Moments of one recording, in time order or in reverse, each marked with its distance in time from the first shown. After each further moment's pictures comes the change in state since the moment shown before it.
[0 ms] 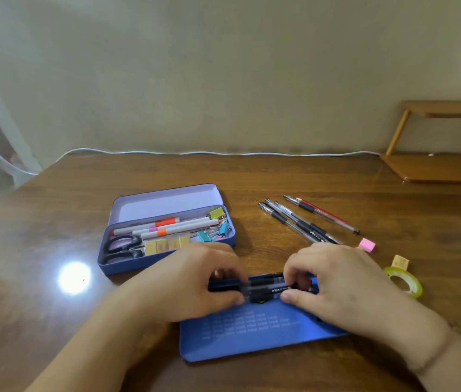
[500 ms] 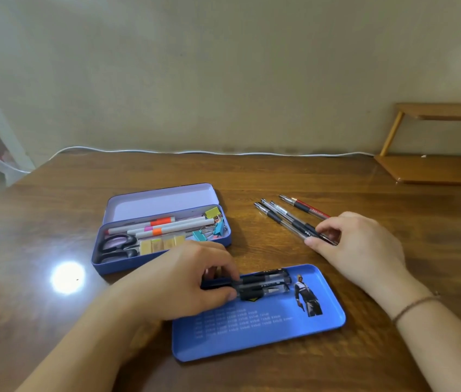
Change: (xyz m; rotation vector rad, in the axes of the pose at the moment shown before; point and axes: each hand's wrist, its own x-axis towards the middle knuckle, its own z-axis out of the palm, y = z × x) left_hand -0.001 -0.004 0.000 -0.011 0.020 0.006; right_hand 0.022 0.046 0.004 -0.080 0.256 0.523
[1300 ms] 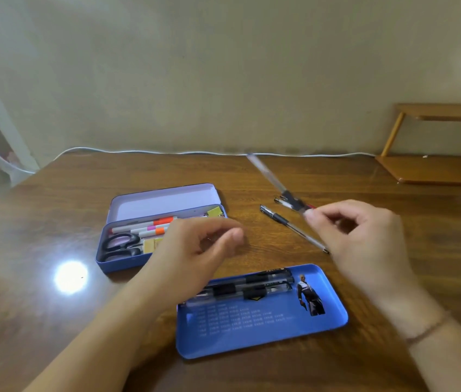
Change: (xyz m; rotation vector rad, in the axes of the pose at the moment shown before) left_hand 0.007 0.013 0.008 -0.448 0.471 -0.048; right_hand -0.026 -0.027 -0.027 0.559 0.331 -0.222
